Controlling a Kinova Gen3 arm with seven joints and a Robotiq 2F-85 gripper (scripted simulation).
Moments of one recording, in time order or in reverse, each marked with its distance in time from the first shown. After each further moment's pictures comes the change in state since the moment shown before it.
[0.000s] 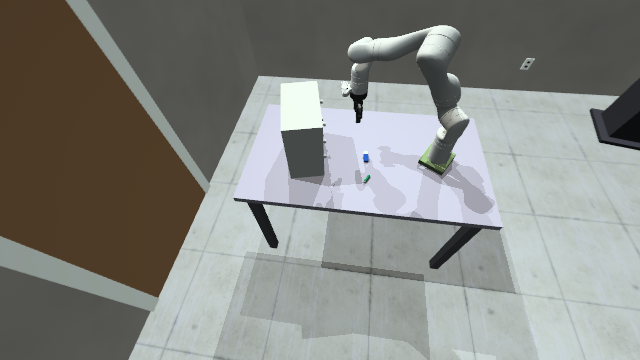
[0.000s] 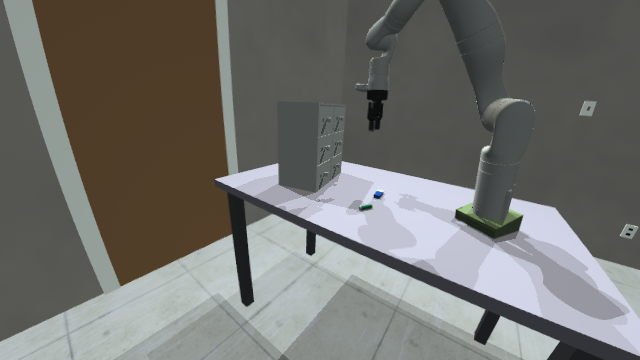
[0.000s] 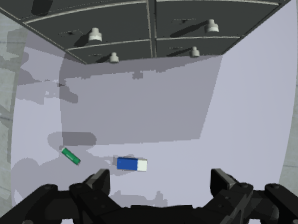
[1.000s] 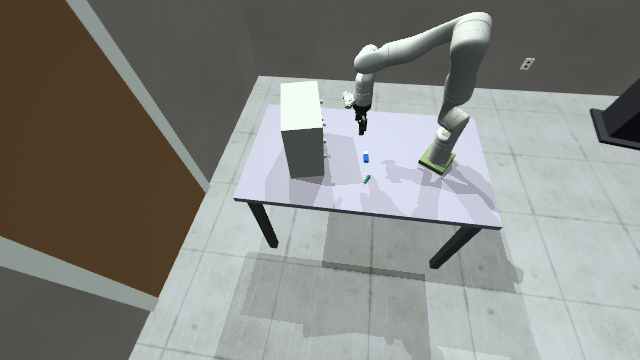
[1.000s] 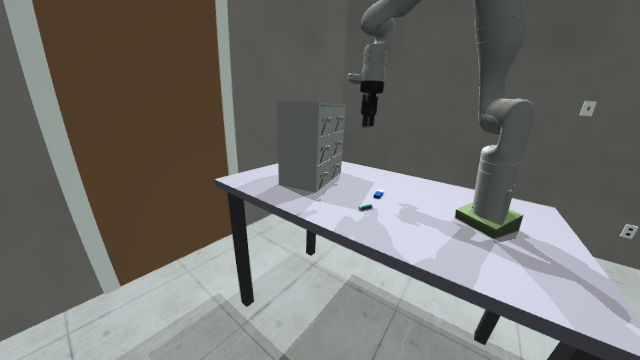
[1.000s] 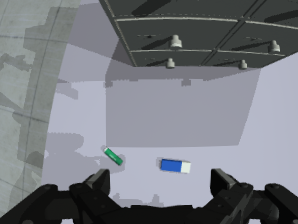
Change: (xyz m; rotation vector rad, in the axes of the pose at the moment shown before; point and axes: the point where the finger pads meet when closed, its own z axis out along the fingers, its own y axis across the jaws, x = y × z) arm 0.001 -0.097 -0.020 0.010 0.024 -0.055
